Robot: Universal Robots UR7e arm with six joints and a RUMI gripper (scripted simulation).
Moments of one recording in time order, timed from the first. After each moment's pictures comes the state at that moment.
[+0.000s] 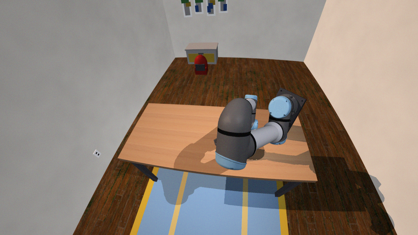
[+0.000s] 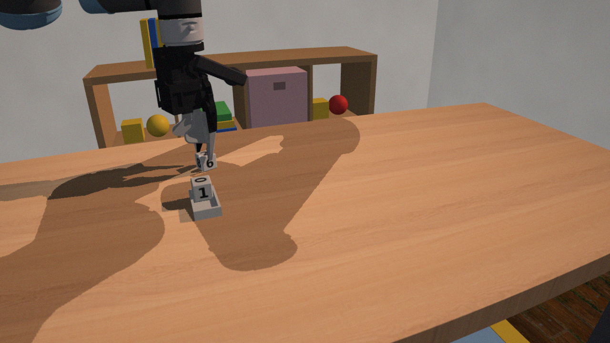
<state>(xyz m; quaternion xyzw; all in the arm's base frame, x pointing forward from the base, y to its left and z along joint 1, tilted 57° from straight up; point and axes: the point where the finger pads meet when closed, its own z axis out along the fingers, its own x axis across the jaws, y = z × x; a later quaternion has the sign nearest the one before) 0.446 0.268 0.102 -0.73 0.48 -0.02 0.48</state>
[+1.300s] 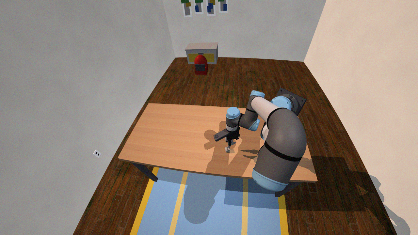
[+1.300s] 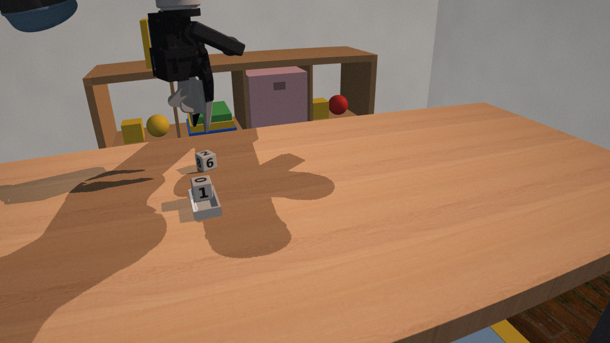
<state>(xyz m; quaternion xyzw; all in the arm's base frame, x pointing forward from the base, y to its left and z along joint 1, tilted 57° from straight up) 0.417 0.228 0.133 -0.73 0.48 -0.02 0.48</state>
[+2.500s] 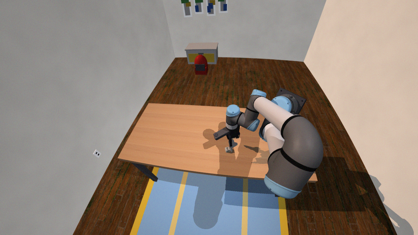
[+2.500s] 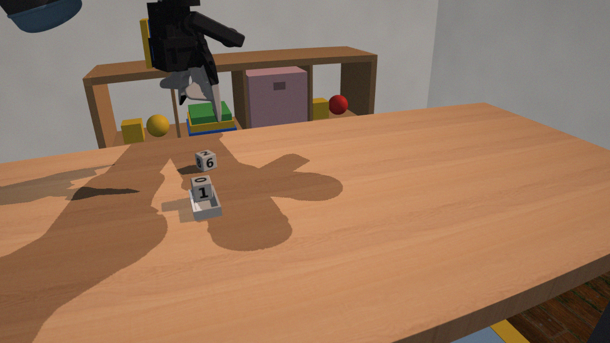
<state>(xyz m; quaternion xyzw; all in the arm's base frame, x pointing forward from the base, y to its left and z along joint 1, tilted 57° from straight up) 0.408 0.217 0.142 -0.73 0.48 -0.02 0.48</state>
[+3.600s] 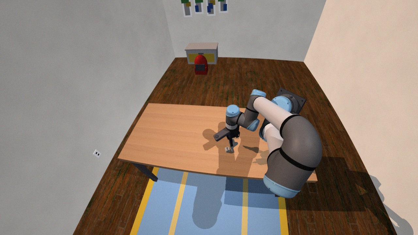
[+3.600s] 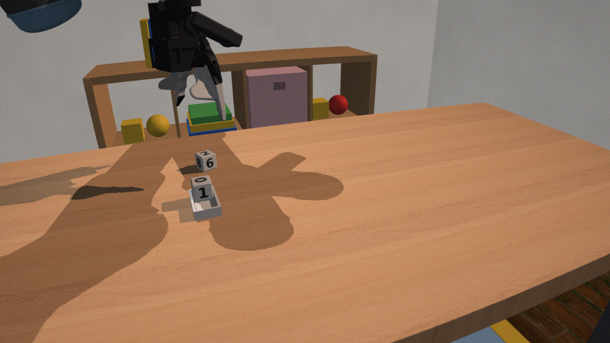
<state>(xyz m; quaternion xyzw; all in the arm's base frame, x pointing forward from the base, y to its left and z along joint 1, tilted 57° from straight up) 0.409 0.218 0.143 -0.76 0.44 -0.05 0.48</state>
